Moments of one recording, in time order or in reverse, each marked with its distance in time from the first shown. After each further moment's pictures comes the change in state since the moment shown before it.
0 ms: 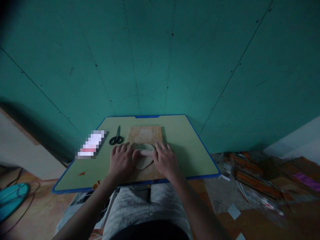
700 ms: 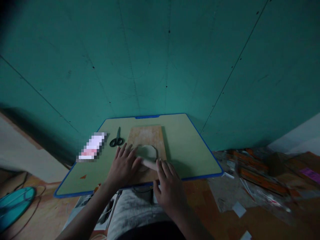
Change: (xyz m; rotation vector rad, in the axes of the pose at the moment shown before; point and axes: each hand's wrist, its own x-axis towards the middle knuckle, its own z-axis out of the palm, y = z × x) left_hand -0.012 -0.009 0.011 -0.093 0.074 0.203; right_hand -0.086 -0.016 0.009 0.117 0.238 -0.106
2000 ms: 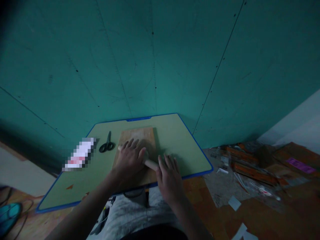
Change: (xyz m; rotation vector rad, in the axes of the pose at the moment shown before) left_hand 0.053 0.031 0.004 0.037 -0.141 0.245; right_hand 0.003 0.034 0.012 -0.005 0.042 0.211
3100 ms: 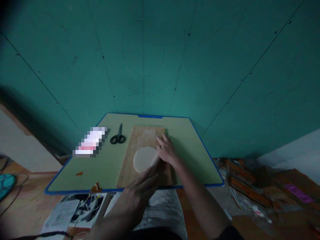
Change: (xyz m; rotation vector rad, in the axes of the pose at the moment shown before) left_hand -0.090 0.054 -0.015 -0.537 0.004 0.108; right_hand 0.137 -0.002 0.028 0.002 -0.508 -0.002
